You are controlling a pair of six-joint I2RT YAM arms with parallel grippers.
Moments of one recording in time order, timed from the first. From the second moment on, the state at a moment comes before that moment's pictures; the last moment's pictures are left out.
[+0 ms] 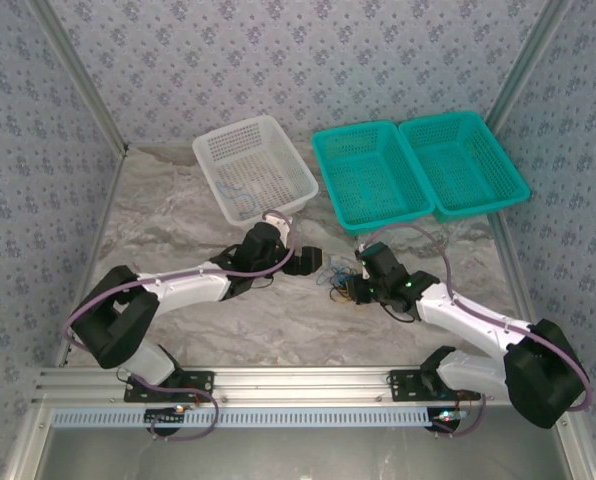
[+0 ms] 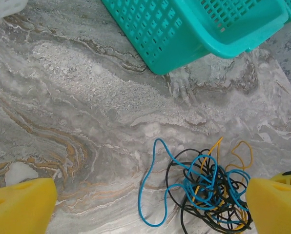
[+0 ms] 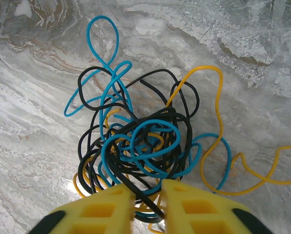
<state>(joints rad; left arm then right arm) -0.80 1.53 0.76 0.20 0.09 -0.60 0.65 1.14 0.57 -0.39 0.01 0.45</state>
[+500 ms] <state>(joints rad) -0.76 1.53 0.69 0.38 0.27 -0.61 0.65 0.95 0.53 -0.39 -0.01 0.36</state>
